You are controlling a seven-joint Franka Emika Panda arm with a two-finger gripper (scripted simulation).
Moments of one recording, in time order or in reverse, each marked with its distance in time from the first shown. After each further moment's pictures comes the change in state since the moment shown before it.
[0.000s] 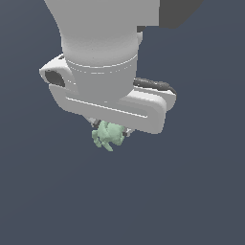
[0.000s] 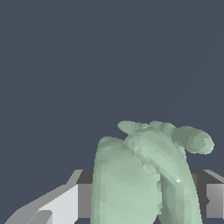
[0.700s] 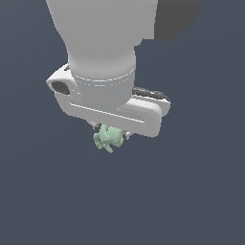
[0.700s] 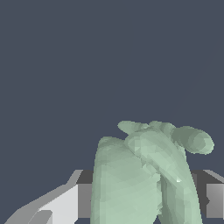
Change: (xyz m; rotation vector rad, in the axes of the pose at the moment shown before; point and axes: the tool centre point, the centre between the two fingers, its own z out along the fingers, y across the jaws) arm -0.004 0.002 0.018 0.000 0.001 0.000
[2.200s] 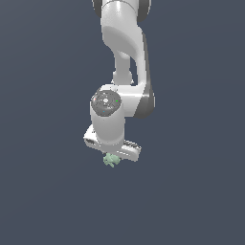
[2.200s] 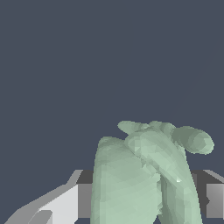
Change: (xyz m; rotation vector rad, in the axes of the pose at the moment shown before) arm -0.038 0.024 0.234 0.000 -0.001 0.000
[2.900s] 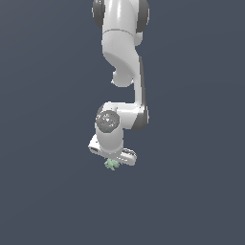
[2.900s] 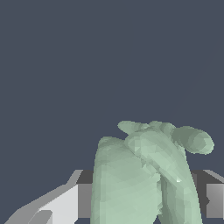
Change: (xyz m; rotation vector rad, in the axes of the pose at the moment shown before) arm -0.011 0.008 0.083 0.000 0.000 0.000
